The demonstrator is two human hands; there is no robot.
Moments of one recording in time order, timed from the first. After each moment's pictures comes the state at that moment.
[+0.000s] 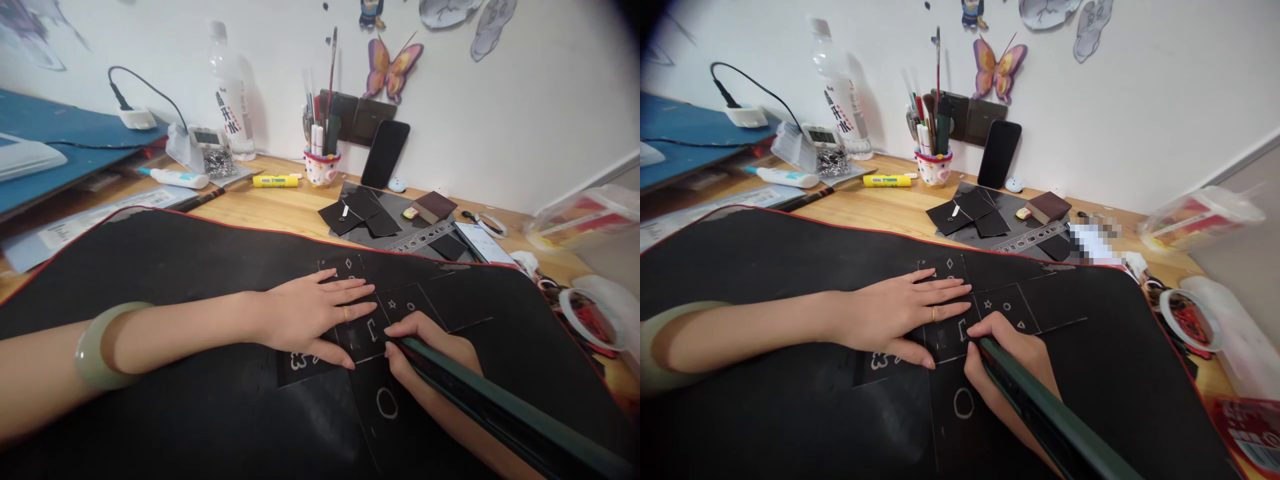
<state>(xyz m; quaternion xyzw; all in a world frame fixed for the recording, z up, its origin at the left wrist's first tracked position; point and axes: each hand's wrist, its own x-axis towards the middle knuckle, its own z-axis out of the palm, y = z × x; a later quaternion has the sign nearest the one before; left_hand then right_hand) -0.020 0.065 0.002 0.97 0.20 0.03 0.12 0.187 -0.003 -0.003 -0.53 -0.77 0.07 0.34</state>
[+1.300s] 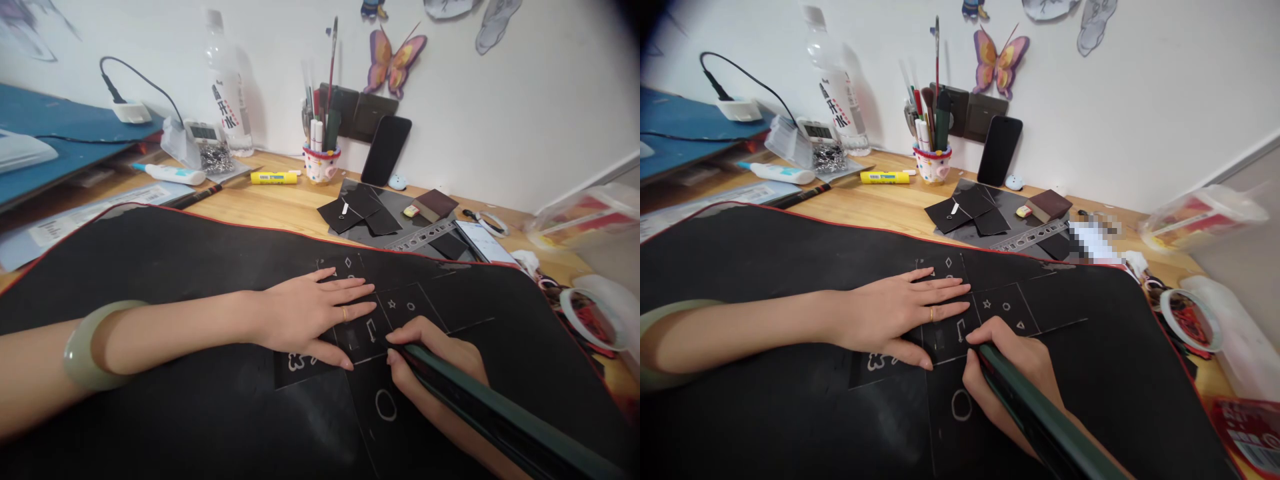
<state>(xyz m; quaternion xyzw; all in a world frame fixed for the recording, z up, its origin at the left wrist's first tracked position) -0.020 0.065 0.002 0.97 0.19 0.05 0.14 0.193 -0.003 0.004 -0.49 -0.82 0.09 0.29</state>
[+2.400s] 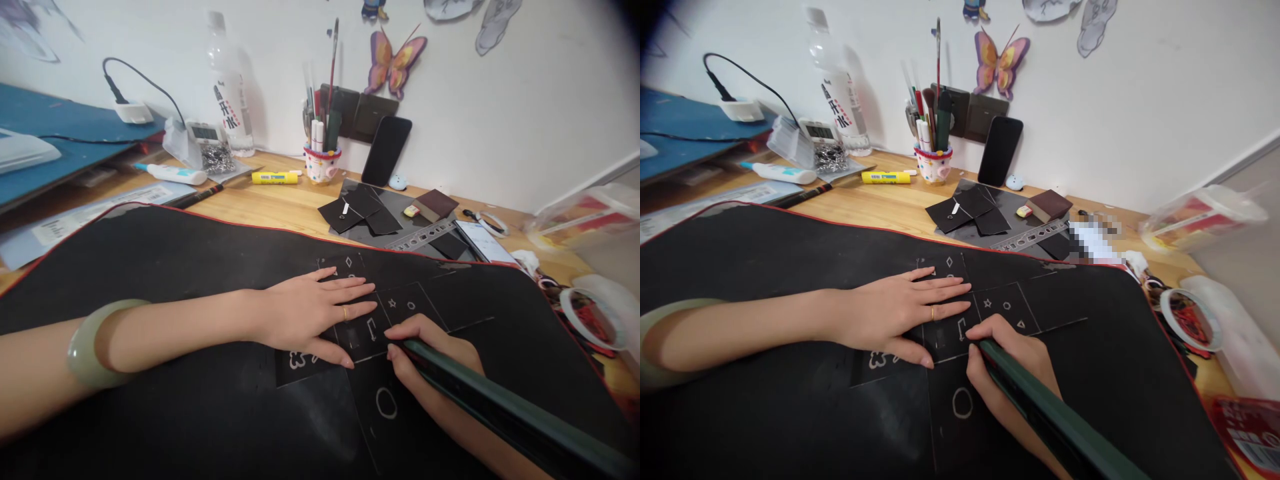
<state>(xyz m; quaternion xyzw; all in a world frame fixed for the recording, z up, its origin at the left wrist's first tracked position) -0.021 0.065 0.003 0.97 0.20 0.03 0.13 0.191 -0.006 0.007 -0.54 -0.78 0.16 0.27</state>
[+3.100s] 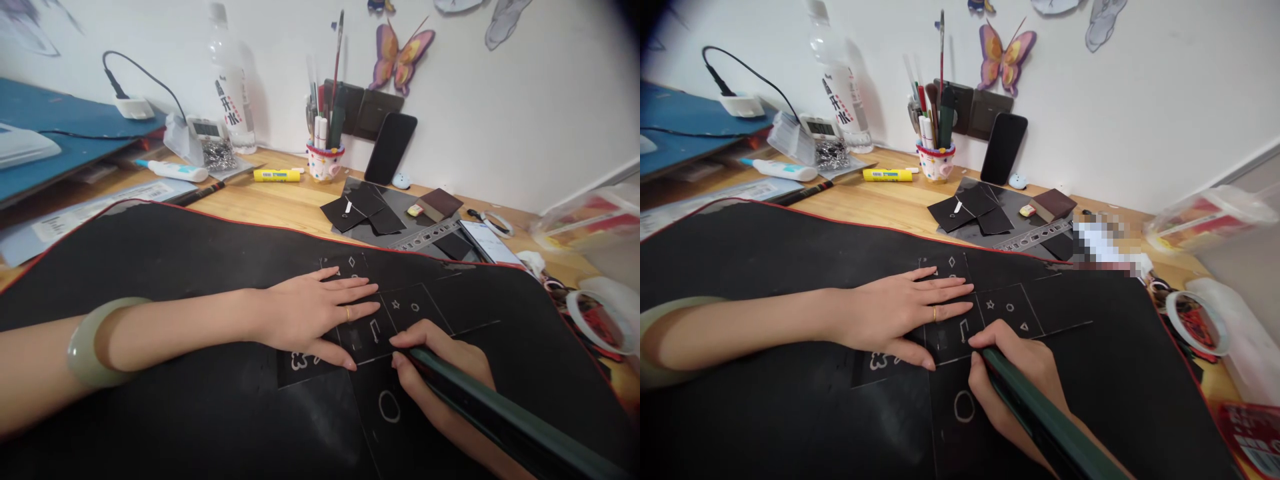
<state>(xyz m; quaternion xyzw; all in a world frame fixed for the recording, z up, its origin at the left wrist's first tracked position) -0.021 0.064 0.002 0.97 0.20 0.03 0.13 0.195 -0.005 0.005 -0.48 -0.83 0.12 0.27</state>
